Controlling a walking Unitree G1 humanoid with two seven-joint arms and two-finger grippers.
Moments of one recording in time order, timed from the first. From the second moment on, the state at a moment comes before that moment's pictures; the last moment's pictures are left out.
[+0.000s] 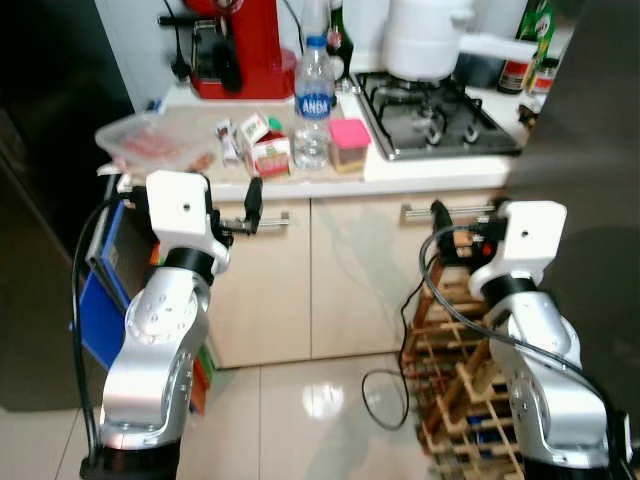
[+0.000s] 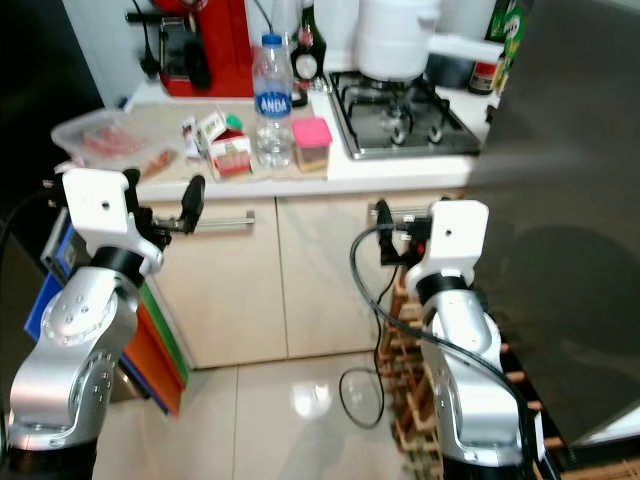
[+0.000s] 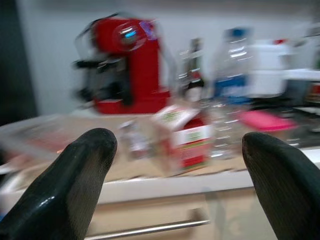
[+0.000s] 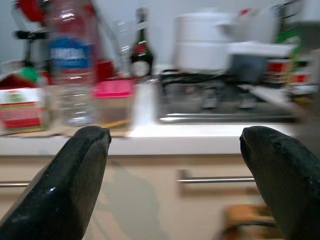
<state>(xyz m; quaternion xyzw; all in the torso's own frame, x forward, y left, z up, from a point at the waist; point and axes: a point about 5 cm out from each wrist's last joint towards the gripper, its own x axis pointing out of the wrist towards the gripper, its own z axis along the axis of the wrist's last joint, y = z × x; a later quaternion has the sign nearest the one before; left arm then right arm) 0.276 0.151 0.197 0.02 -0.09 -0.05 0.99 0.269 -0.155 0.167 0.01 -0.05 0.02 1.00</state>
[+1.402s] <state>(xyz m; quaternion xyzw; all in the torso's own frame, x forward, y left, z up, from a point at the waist) 0.286 0.133 0.212 0.04 -0.12 -0.07 0.99 0.275 -0.142 0.156 0.02 -0.03 0.04 1.00</state>
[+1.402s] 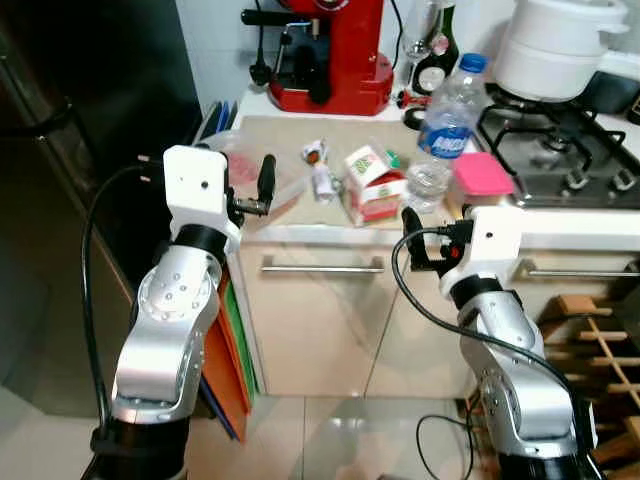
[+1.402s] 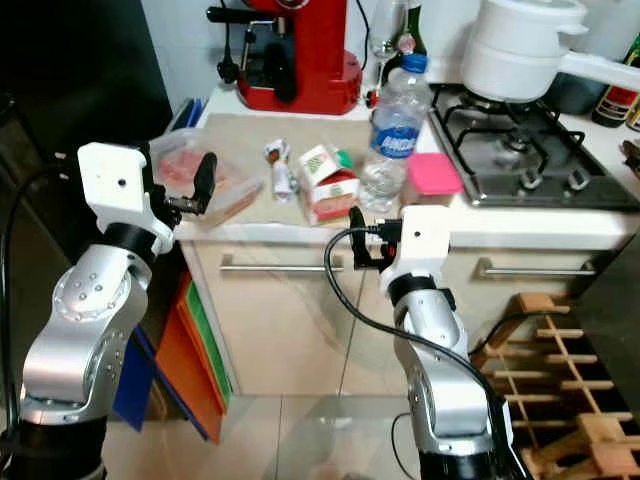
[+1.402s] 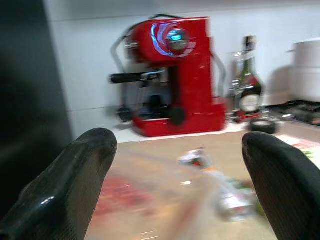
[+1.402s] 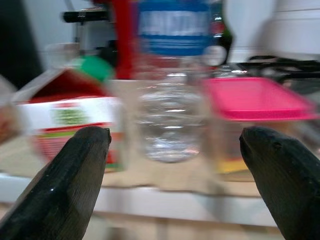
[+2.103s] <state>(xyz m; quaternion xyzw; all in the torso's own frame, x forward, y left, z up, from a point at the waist) 0.286 0.137 0.209 0.02 -0.11 -0.06 0.99 0.284 -0.141 0.154 0.02 -0.02 0.03 1.00</state>
